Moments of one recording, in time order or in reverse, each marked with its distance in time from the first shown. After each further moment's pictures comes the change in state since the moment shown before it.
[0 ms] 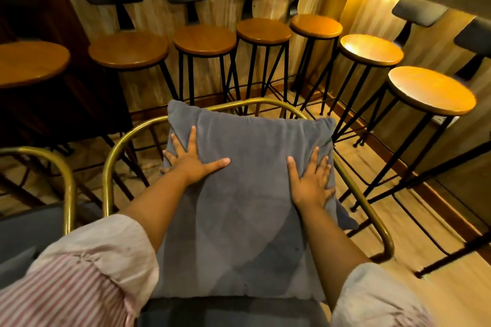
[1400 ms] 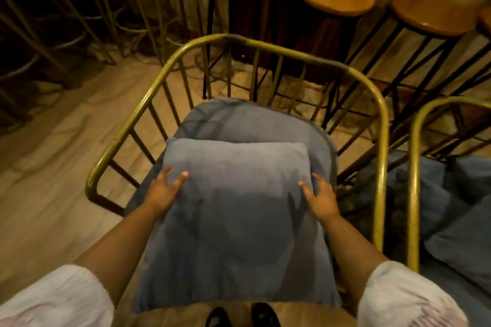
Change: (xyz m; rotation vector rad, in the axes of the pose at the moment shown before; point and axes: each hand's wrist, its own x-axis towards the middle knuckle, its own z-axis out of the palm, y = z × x) left_hand -0.344 -0.668 -0.158 -0.638 0.454 -0.716; right_hand -0.462 -0.212 0.361 -0.049 -0.763 -0.458
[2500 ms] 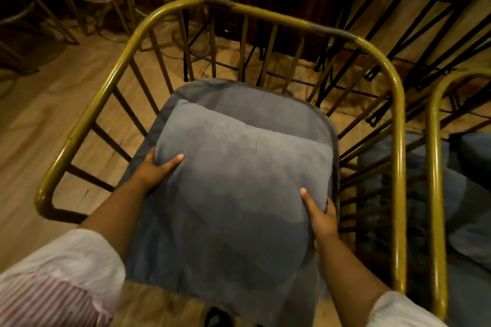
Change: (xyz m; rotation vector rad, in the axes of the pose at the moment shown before) left_hand 0.104 -0.002 0.022 -0.112 -0.120 -0.043; right_hand -0.010 0.041 0.056 0.671 0.222 0.398
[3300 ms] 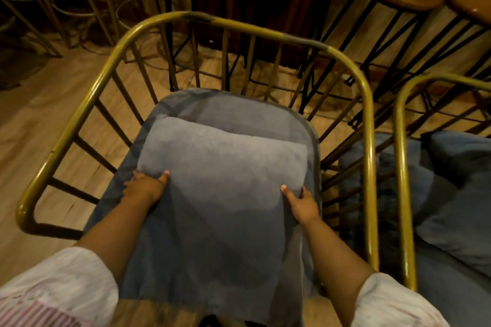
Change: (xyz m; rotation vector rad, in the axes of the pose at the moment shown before) left_hand -0.012 0.005 0.026 0.385 0.128 -0.189; right_hand 0.011 -0.034 -0.003 -0.297 -0.116 -0.106
